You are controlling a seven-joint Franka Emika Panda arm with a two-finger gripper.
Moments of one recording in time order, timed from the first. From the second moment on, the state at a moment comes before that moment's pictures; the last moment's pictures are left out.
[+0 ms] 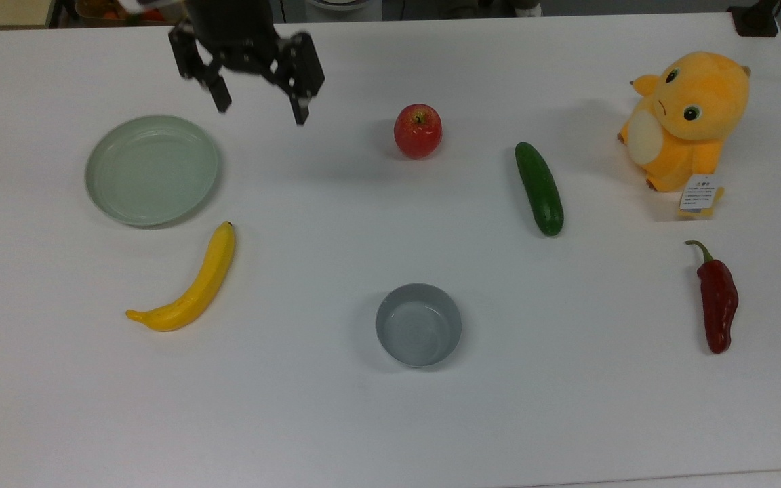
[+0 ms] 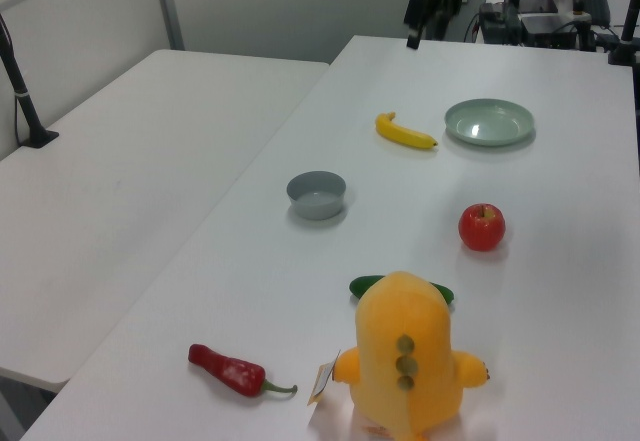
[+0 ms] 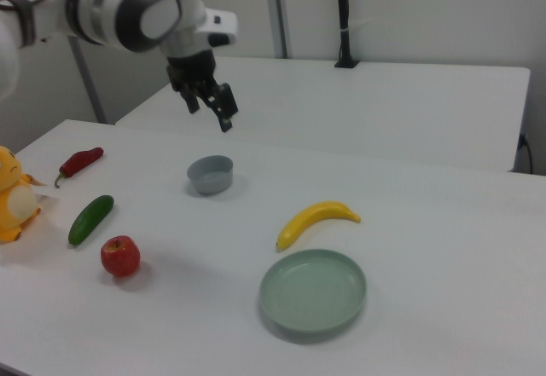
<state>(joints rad) -0.16 0.17 0.15 -1.51 0.08 1.89 0.19</state>
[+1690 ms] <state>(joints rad) 0.24 0.13 -0.09 -1.63 0.02 1.58 -0.05</state>
